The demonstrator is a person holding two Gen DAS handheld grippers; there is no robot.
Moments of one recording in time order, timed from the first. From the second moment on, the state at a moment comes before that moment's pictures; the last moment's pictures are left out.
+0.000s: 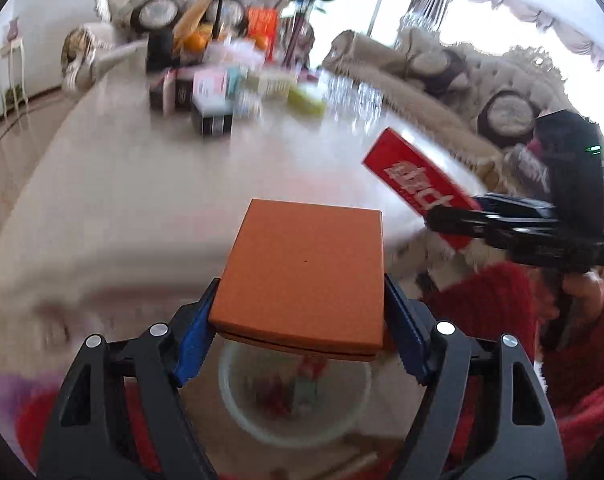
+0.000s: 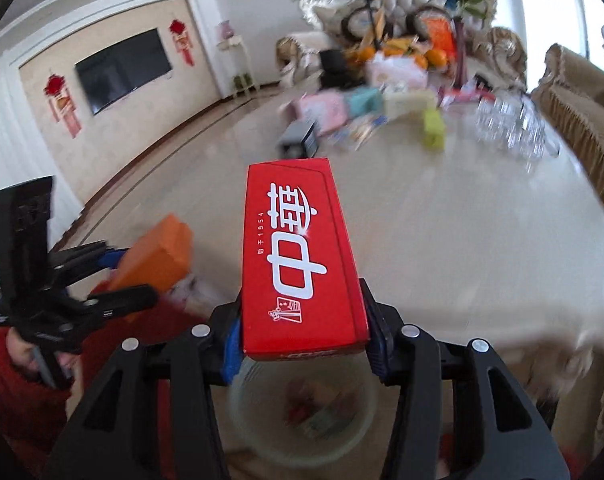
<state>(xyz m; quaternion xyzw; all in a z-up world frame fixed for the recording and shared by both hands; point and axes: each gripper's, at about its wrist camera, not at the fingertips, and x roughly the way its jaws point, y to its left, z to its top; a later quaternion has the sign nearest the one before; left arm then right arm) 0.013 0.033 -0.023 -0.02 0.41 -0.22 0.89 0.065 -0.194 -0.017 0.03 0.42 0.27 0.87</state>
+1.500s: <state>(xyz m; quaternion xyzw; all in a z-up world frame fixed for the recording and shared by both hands) 0.110 0.053 -0.001 -0.06 0.38 -0.04 0.92 0.166 -0.210 0.007 0.02 0.35 0.14 0.93</state>
